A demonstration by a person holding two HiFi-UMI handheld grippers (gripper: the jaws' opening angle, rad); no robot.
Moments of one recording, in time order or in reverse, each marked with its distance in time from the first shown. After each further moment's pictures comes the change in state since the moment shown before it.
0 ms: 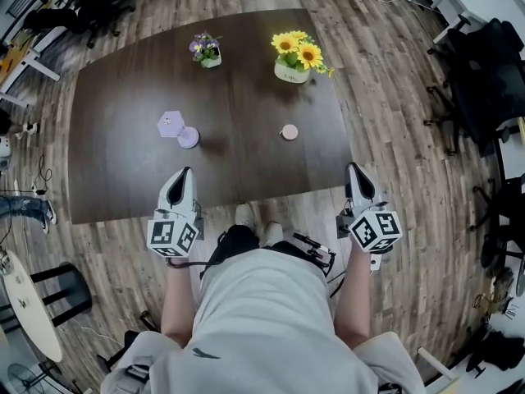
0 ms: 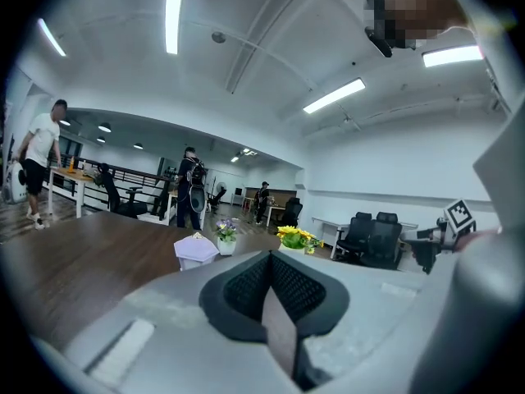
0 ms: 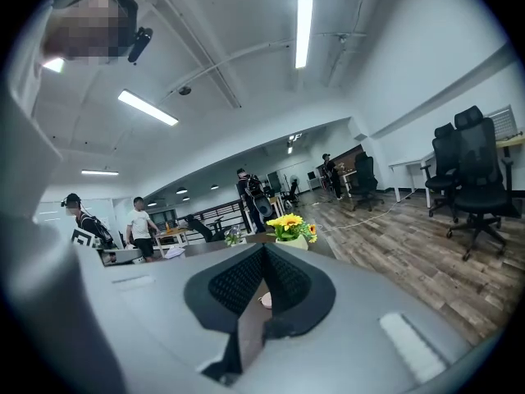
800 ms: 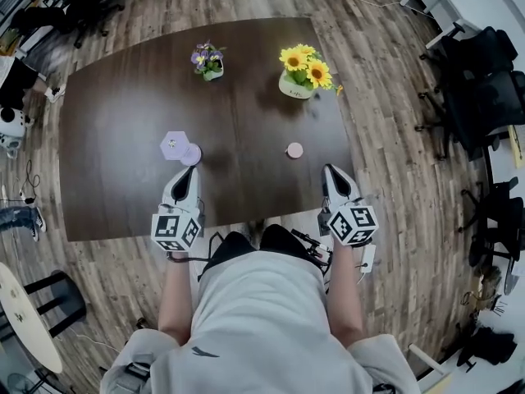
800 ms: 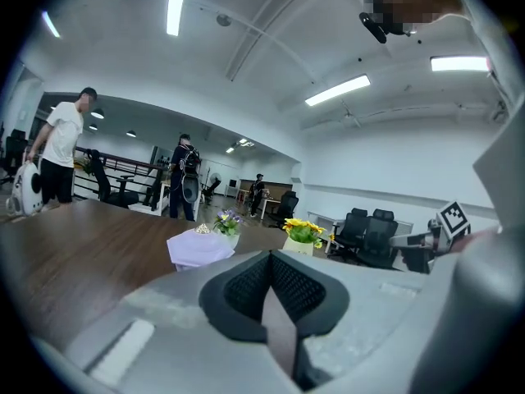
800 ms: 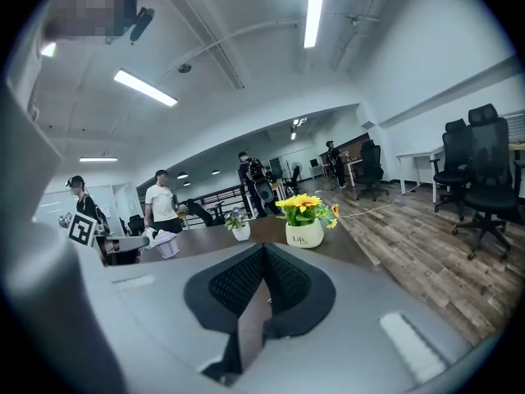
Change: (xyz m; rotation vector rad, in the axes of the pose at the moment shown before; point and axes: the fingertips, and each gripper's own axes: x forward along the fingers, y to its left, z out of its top) left arm 0.067 0.047 -0.012 -0.018 0.052 -0.062; right arm 0.096 0.029 -0.039 -0.031 0.101 0.005
